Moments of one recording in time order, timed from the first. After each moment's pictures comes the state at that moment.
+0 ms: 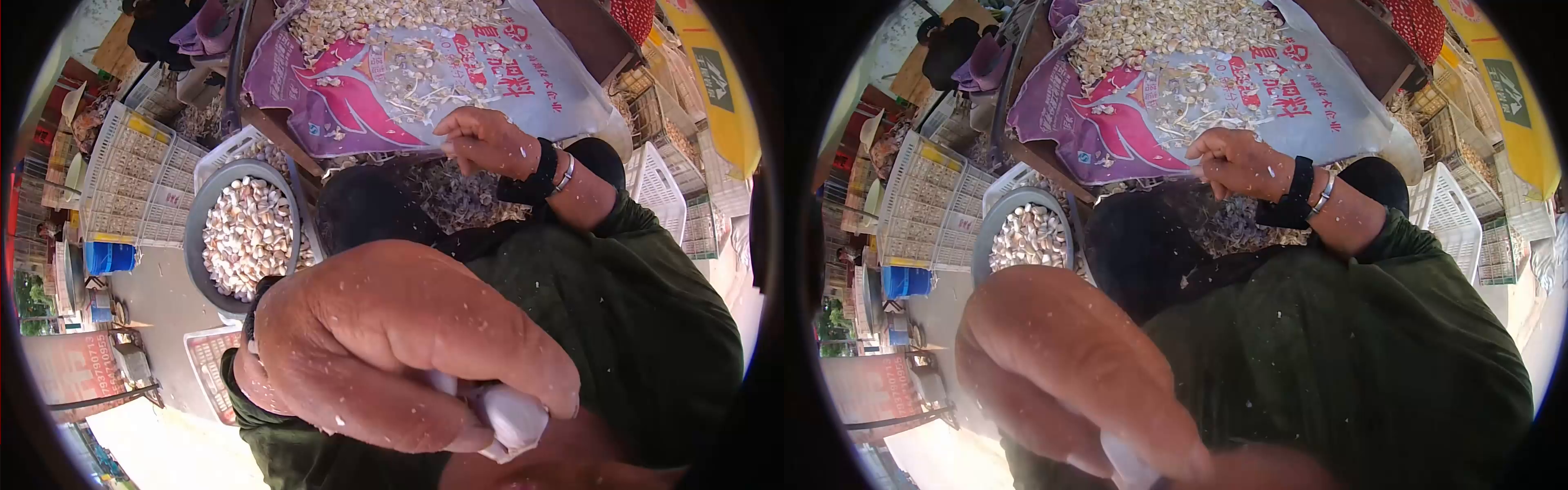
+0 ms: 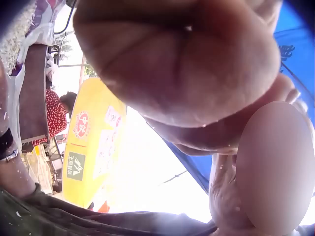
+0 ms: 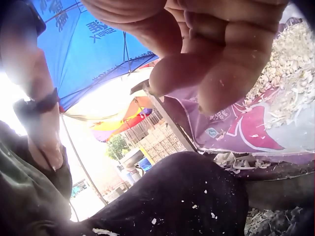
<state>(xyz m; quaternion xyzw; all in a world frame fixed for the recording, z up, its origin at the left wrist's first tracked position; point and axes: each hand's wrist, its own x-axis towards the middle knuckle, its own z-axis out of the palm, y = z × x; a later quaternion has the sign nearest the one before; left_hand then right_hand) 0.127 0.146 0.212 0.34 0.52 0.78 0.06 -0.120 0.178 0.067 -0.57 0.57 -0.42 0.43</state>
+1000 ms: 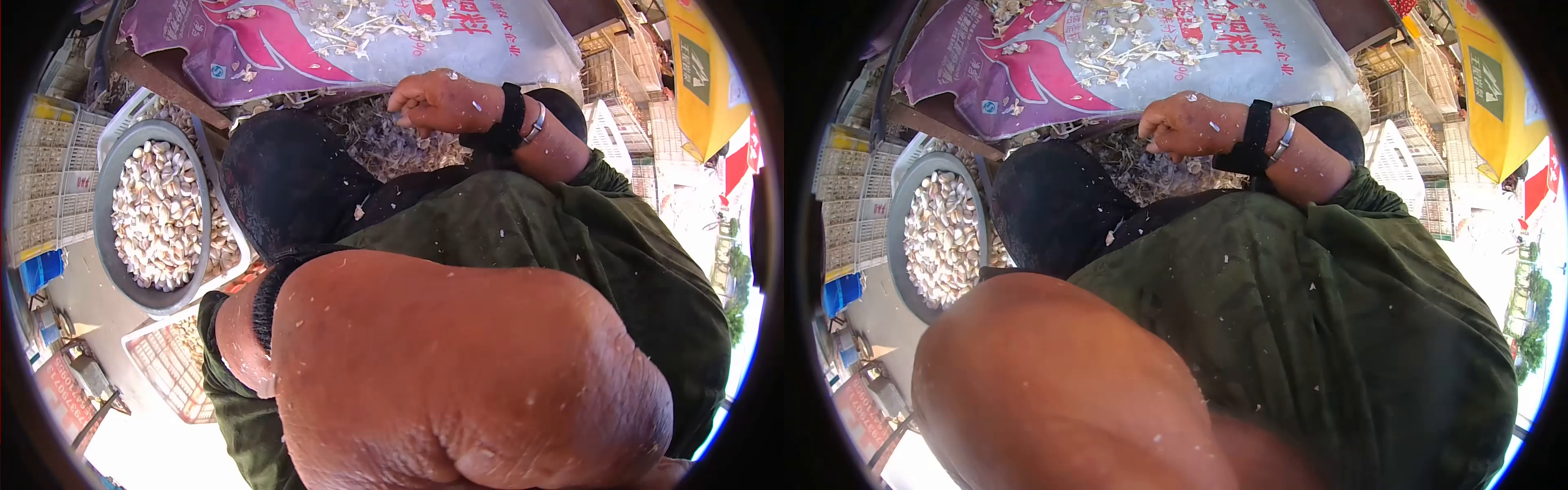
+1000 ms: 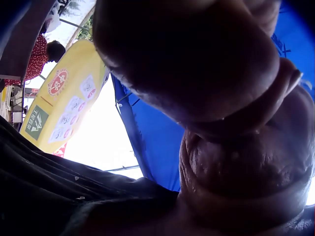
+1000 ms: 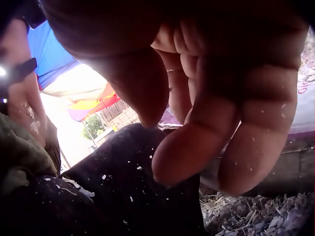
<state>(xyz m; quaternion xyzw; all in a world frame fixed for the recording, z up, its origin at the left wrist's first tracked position) 0.054 0.201 0.169 0.46 0.35 0.82 0.04 -0.145 0.170 0.027 -0.64 0.58 -0.21 0.45</state>
